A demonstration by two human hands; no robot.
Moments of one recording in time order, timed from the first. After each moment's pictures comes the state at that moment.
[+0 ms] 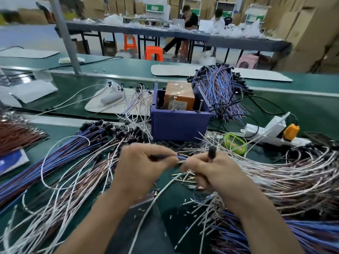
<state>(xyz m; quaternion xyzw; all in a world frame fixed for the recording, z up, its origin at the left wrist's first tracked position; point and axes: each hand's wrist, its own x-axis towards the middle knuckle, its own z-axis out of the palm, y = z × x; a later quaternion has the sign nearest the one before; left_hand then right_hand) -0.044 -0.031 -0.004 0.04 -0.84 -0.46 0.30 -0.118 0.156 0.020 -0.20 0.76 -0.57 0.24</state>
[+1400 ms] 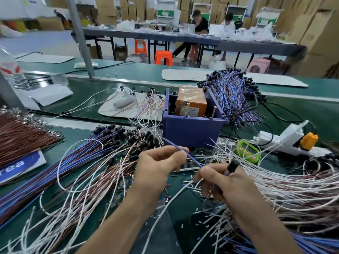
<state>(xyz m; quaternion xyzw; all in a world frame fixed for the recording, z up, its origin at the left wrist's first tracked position) -0.049 -0.012 0.008 0.16 -0.60 -0.76 0.20 -0.108 0.153 0.009 -0.17 0.73 -0.63 0.21</state>
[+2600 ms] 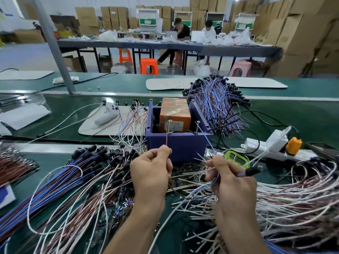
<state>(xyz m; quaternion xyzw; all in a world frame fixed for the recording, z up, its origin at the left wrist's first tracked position) -0.115 -0.002 0.007 0.25 -0.54 -0.75 0.30 -0.137 0.132 0.008 0.05 0.61 -0.79 -0.03</state>
